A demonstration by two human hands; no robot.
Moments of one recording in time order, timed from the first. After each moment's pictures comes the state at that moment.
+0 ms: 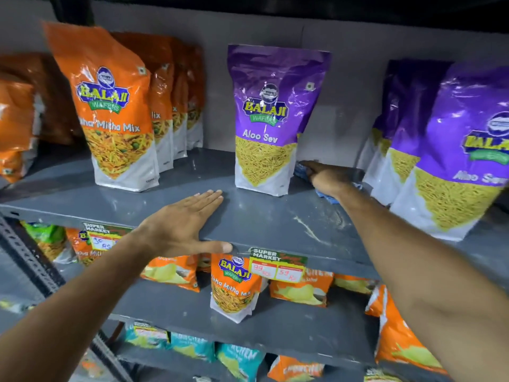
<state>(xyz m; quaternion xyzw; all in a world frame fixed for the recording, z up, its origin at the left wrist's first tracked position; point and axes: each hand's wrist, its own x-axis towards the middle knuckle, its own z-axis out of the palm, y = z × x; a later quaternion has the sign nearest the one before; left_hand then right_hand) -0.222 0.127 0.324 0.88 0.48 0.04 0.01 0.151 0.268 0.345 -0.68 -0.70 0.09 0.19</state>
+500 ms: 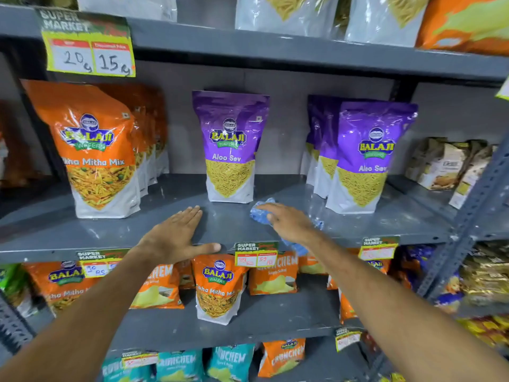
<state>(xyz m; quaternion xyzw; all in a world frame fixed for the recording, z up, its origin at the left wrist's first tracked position) -0.221 0.113 0.333 0.87 0.48 0.03 0.05 0.089 0.074 0.347 -0.66 -0.73 0.05 0.18</state>
